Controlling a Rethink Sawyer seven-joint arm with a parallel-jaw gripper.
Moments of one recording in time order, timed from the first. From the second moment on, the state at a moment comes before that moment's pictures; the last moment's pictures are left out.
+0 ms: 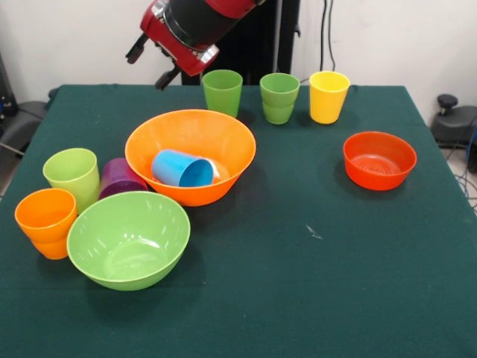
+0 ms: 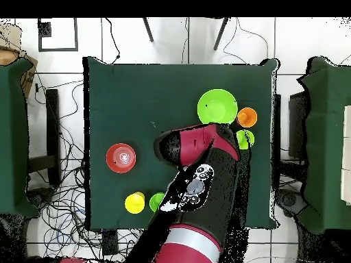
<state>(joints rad) 0.00 -0.50 -0.37 1.41 -0.45 0.91 2.21</state>
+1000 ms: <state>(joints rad) 0.05 -0.42 -0.45 1.41 -0.43 0.91 2.22</state>
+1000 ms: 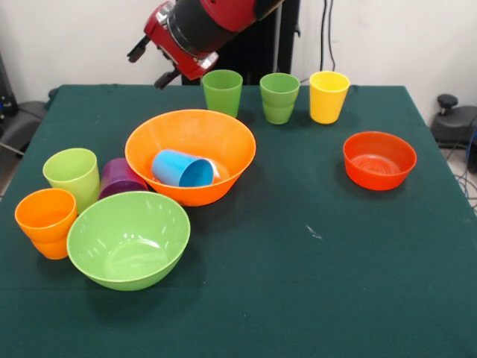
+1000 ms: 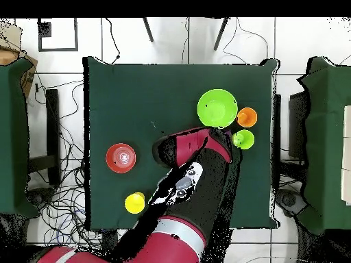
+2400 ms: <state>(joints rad) 0.09 -0.29 -0.56 1.25 -0.32 1.12 2.39</state>
